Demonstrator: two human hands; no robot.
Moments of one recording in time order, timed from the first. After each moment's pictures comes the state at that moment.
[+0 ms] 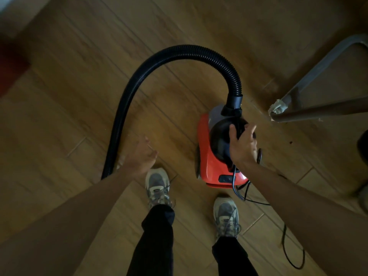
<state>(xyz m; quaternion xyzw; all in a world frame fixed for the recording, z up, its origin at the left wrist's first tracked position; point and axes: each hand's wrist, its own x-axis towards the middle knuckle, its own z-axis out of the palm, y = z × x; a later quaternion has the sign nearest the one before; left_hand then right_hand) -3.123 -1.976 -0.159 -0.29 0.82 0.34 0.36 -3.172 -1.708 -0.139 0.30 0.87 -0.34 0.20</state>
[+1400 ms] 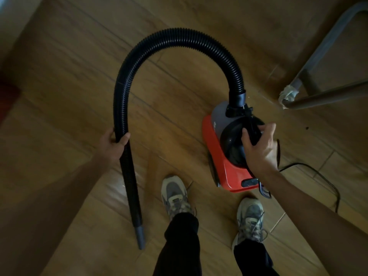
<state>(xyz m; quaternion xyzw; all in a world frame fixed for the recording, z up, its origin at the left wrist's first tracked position) -3.182 -2.100 -0.204 -0.35 0.78 0.45 0.25 -3.154 -1.727 -0.145 0.26 0.89 -0.37 0.08</state>
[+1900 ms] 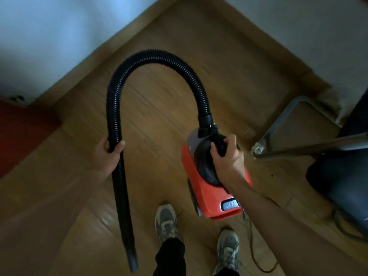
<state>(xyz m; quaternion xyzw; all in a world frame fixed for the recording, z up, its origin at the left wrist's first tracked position) -3.226 -2.106 -0.021 -0.33 0.81 0.48 0.12 -3.226 -1.789 0.031 0.19 0.90 -0.38 0.08</state>
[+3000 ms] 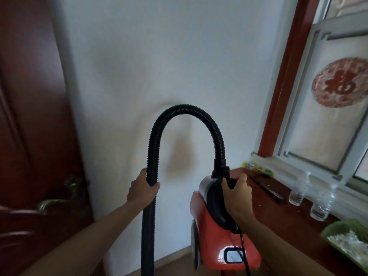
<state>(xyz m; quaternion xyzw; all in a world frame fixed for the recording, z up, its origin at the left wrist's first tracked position) -3.367 -2.209 0.677 -0.28 0.84 0.39 -0.24 -3.438 -1.961 0.698 -0.05 0.86 -0.48 -0.15</state>
